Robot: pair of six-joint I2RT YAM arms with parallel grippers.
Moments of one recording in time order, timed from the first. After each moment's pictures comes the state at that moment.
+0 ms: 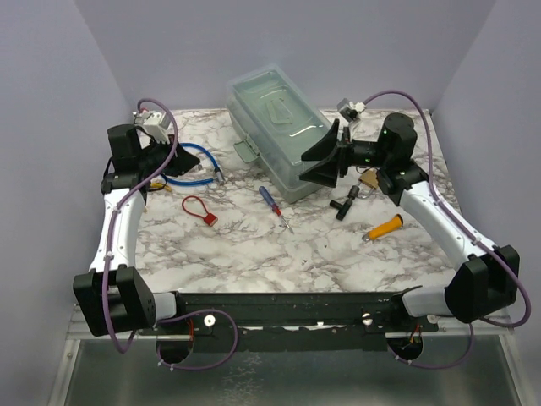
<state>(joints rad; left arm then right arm) 0.16 1.27 1.14 -0.31 0.82 -0.13 0.36 1.38 1.15 0.24 -1.12 0.37</state>
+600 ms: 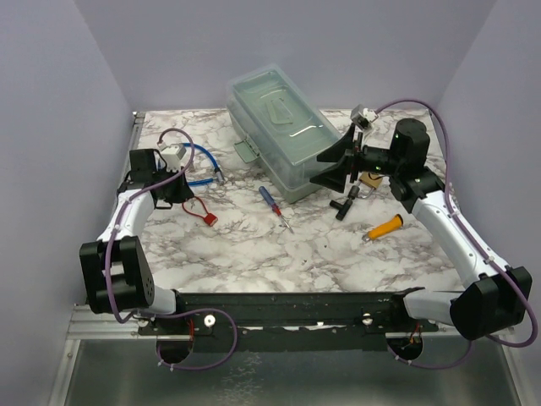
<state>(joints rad) 0.16 1.40 0.95 -0.41 0.52 0.14 0.28 1.25 1.11 0.00 -1.02 0.15</state>
